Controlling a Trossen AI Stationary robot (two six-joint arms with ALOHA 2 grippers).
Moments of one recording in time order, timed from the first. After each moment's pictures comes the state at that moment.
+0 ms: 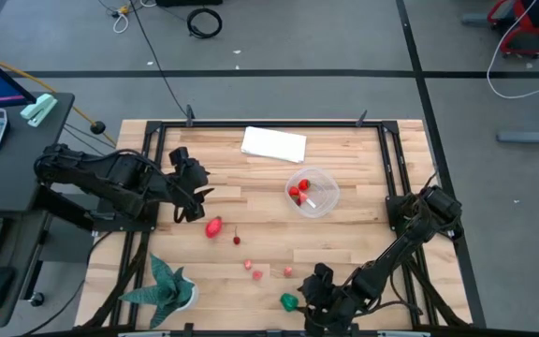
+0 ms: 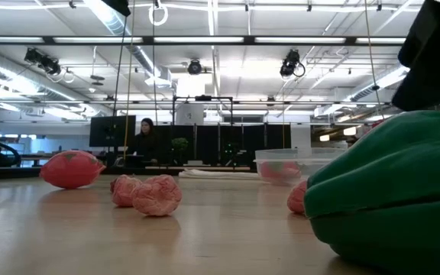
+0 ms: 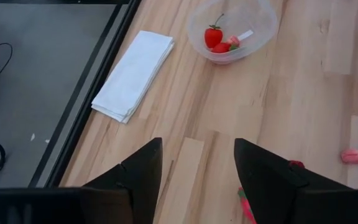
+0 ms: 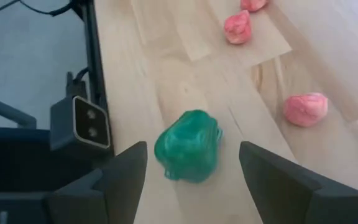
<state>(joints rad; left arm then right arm) -0.28 1.17 1.35 -1.12 -0.58 -0.33 0.79 1.93 1.21 -0.19 0.52 1.05</state>
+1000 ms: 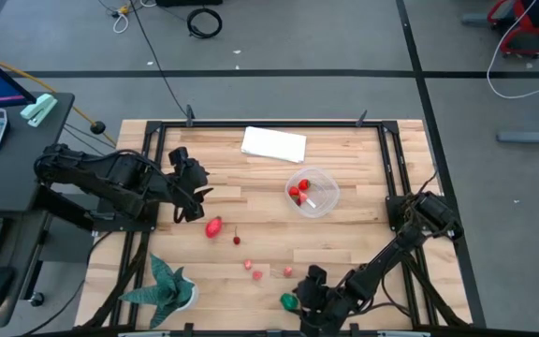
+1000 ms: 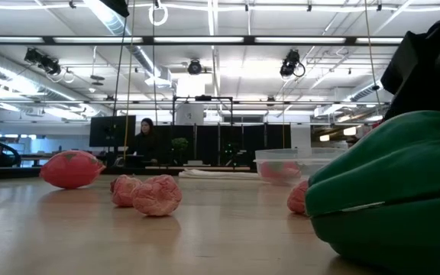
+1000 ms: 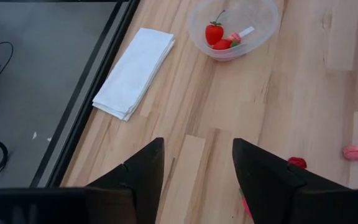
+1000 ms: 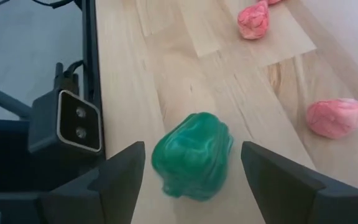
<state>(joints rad) -0.28 1.17 1.35 -1.14 -0.58 -0.33 0.78 2.00 1.21 -0.09 0.50 0.98</state>
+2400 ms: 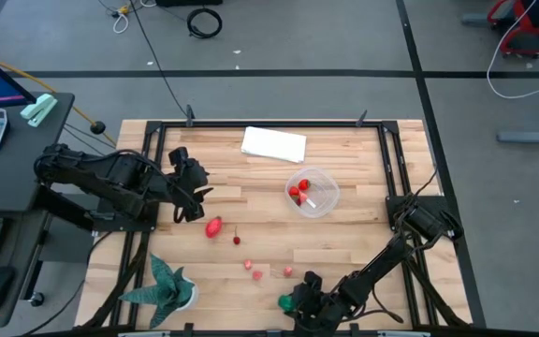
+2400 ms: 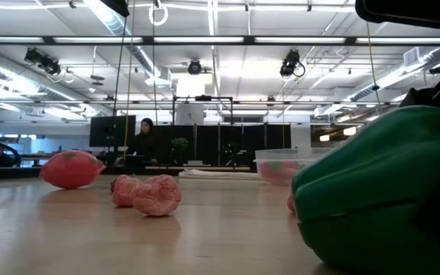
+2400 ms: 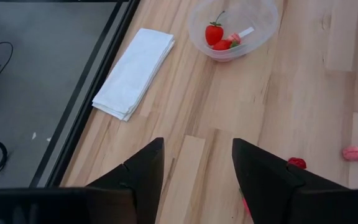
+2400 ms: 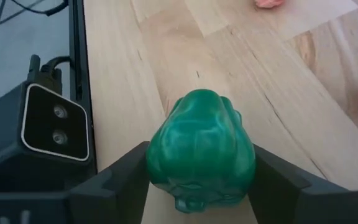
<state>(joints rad) -0.28 1.17 1.35 -1.13 -0.58 -0.33 0.78 2.14 1.24 0.03 0.52 1.05</state>
